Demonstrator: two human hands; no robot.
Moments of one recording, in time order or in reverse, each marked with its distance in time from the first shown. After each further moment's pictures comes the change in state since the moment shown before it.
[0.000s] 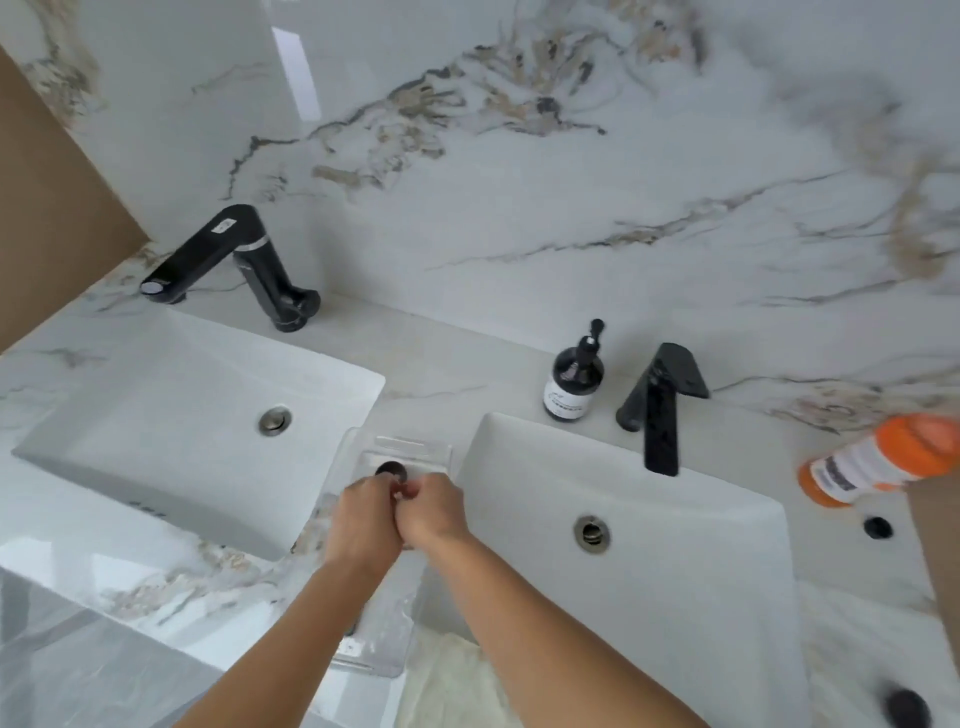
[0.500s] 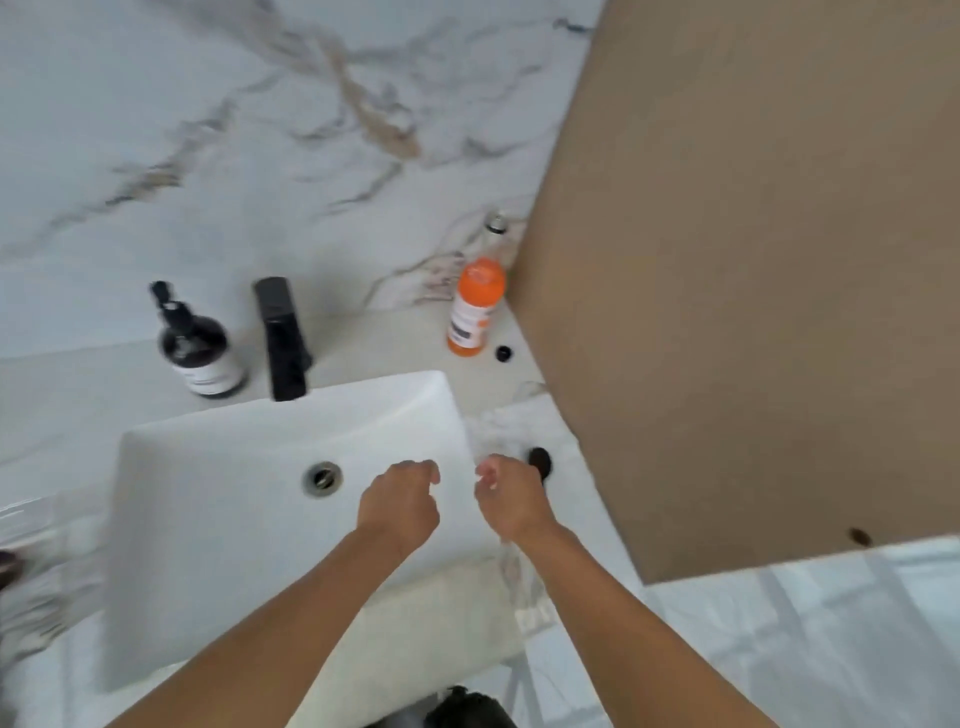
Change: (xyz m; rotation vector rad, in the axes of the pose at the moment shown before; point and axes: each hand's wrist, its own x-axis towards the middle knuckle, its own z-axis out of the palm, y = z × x) left_hand -0.143 0.260 0.179 0.178 -0.430 0.690; right_hand -0.170 0.266 -0.280 -0.117 0.596 0.288
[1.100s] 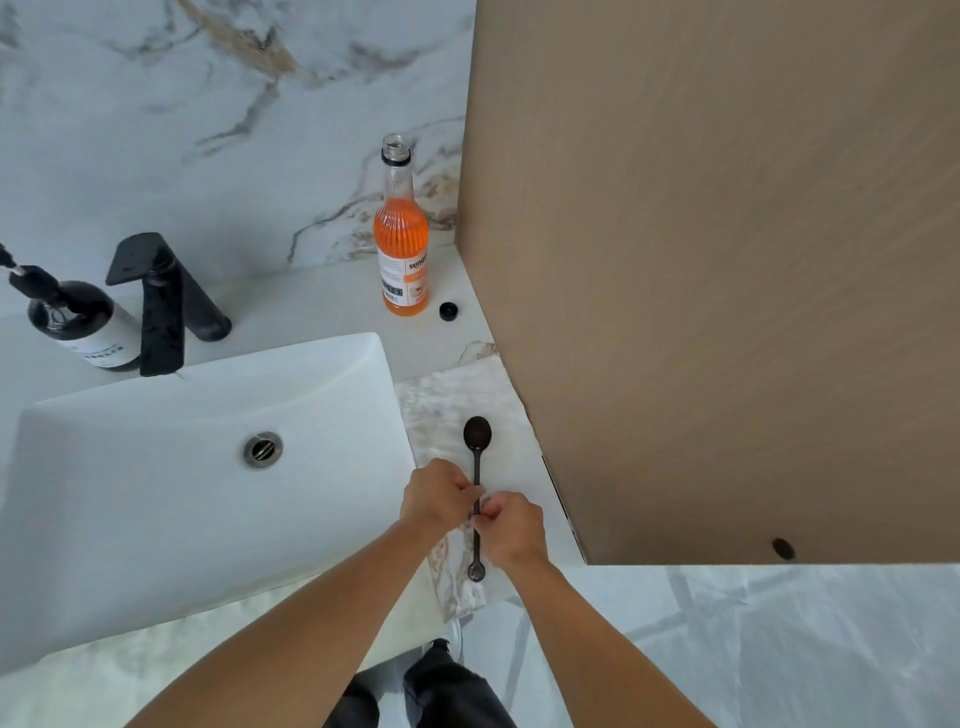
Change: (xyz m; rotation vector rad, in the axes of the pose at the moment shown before) left_hand 0.029 0.118 0.109 -0.329 -0.223 -0.265; right_hand 0.008 0.144 0.004 0.166 -0.099 0.260
